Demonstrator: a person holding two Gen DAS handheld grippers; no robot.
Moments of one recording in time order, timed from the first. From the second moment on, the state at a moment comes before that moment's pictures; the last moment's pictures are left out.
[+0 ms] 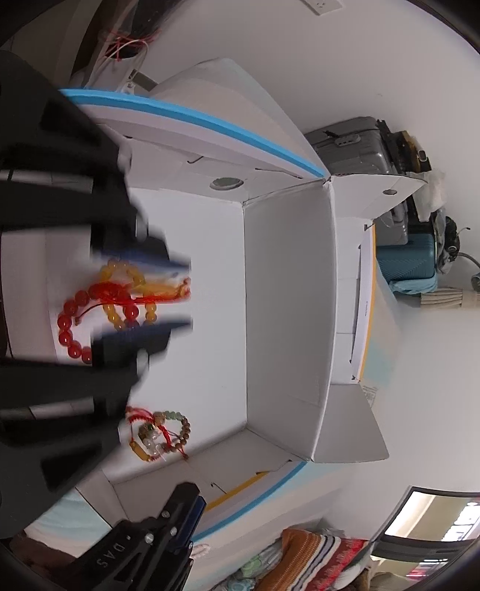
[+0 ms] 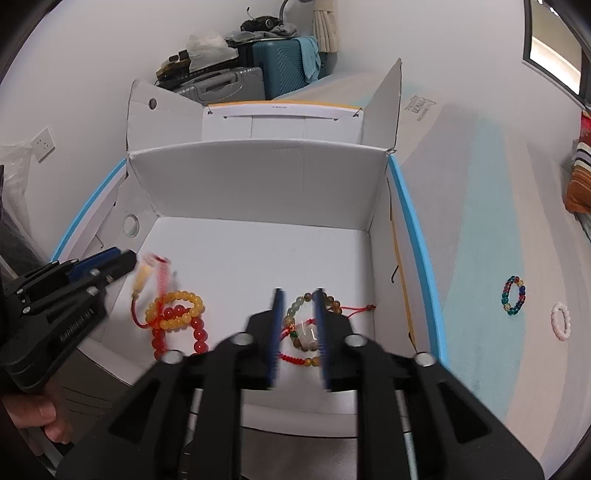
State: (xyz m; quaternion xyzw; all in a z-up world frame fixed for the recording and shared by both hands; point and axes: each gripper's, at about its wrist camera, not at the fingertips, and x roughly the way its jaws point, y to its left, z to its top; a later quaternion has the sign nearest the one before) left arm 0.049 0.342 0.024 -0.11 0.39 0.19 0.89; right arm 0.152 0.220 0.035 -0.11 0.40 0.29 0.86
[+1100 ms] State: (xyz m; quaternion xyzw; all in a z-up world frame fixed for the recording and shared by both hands) left arm 0.089 0.219 0.070 -0.08 0.33 0.10 0.93; right arm 0.172 0.057 0.096 -0.05 0.33 0.17 0.93
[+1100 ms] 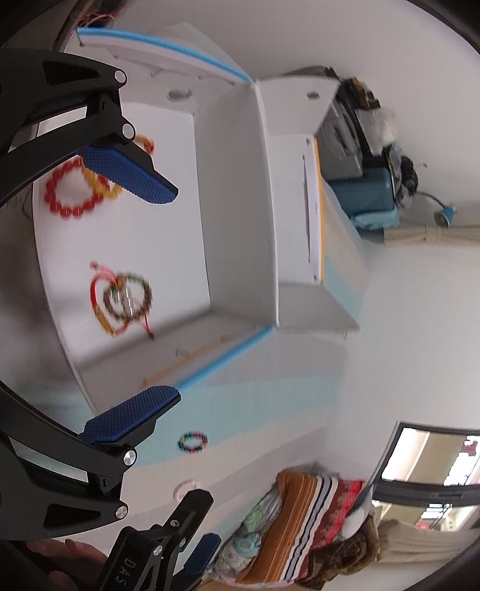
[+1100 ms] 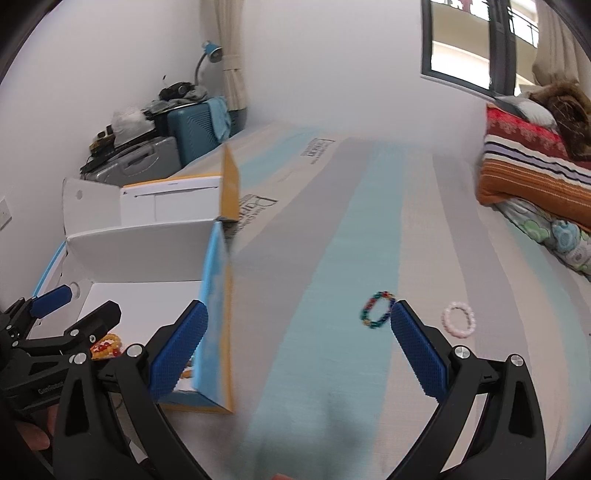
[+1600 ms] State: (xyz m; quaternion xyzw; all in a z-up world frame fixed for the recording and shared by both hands) left arm 0.137 0.100 0.071 -0.05 0.34 0.02 0.94; right arm 0.186 -0.081 0.099 -0.03 0.34 0.09 0.94
